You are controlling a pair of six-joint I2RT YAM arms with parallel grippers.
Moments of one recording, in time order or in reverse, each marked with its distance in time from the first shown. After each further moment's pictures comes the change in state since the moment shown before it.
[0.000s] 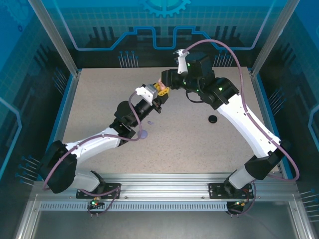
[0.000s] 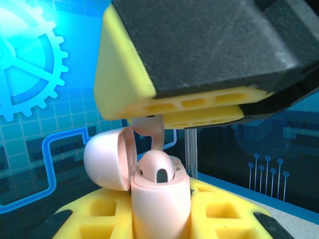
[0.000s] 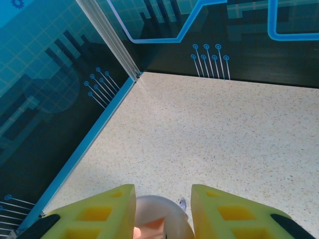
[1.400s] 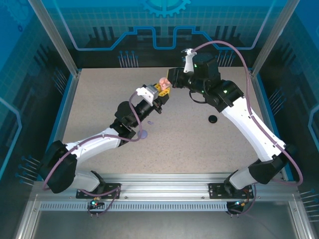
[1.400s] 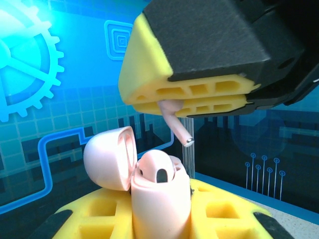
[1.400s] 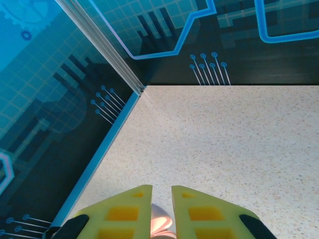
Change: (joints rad) left arm -0.007 0.000 0.000 0.000 0.004 0.000; right arm -0.039 -0.075 -0.105 0.093 -0.018 0.087
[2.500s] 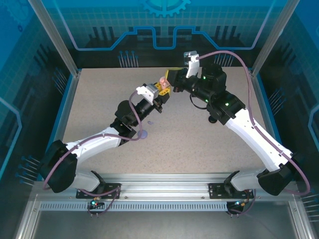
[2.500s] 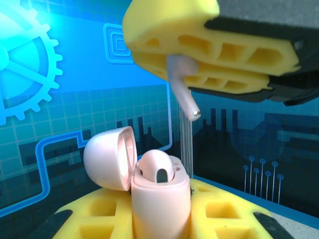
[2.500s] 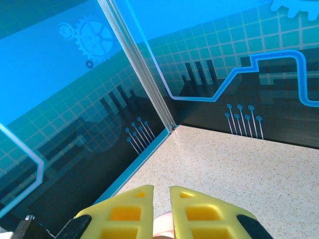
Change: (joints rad) left arm 0.001 0.008 0.017 0.000 0.008 -0.008; right arm 0.009 -0.137 -0.272 0.396 -0.076 -0.105
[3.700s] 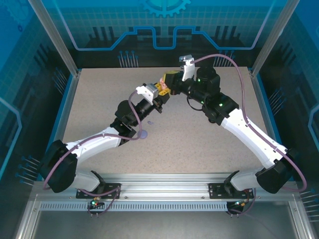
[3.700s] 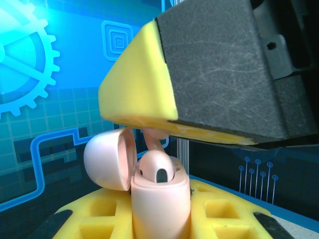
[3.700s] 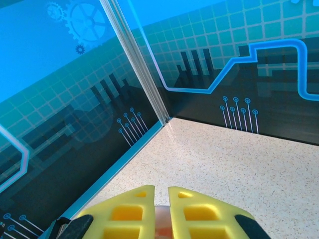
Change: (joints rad) left arm 0.000 0.000 0.000 -0.003 0.010 -0.026; right arm 0.000 0.023 -0.071 0.071 0.000 -0.041
